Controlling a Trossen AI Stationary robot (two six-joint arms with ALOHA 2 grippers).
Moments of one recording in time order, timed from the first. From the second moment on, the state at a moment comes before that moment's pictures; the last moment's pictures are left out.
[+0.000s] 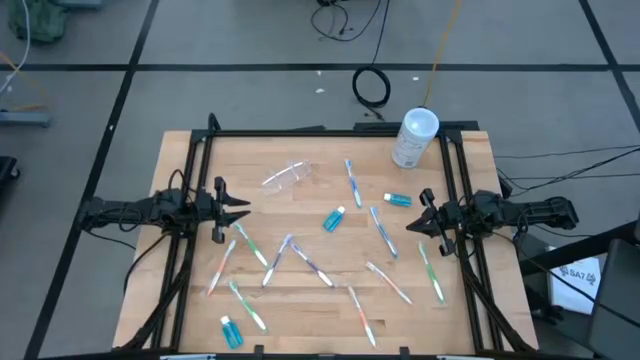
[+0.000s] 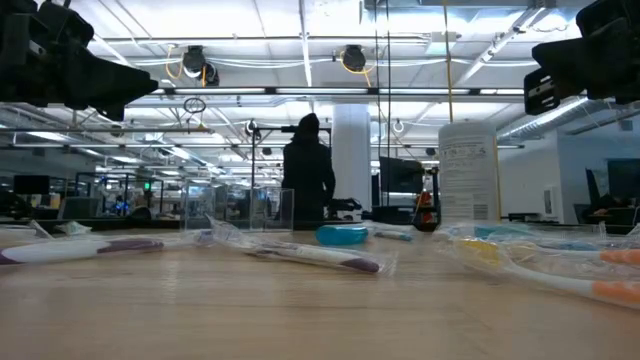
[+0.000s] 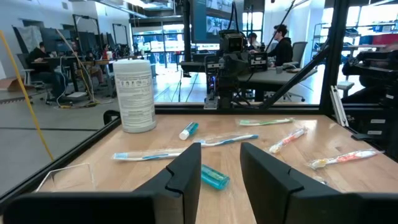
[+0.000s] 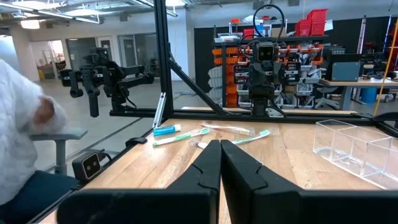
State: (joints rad) left arm -0.05 0.01 0.02 0.06 -0.11 0.05; right arm 0.08 0.01 0.02 0.10 -0.18 0.06
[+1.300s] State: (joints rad) left arm -0.05 0.11 0.15 0.14 -0.05 0.02; right arm 0.08 0.01 0.02 0.57 0.15 -0.39
